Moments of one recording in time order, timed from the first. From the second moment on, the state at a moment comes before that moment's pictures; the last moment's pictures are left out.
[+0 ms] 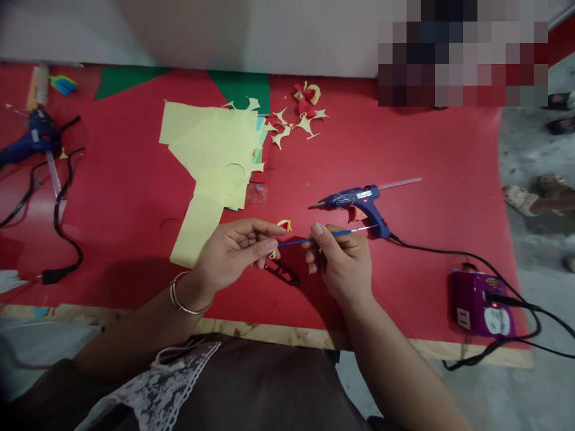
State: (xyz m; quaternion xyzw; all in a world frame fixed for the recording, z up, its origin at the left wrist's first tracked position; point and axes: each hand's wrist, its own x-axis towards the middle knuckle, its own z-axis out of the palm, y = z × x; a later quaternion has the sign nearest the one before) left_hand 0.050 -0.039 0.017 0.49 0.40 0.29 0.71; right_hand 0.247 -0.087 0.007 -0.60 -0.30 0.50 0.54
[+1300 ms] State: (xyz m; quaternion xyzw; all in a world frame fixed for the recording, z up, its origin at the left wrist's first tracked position) left_hand 0.044 -0.033 0.009 0.43 0.38 0.30 0.76; right_hand 0.253 -0.091 0.005 -0.58 -0.36 0.51 0.52
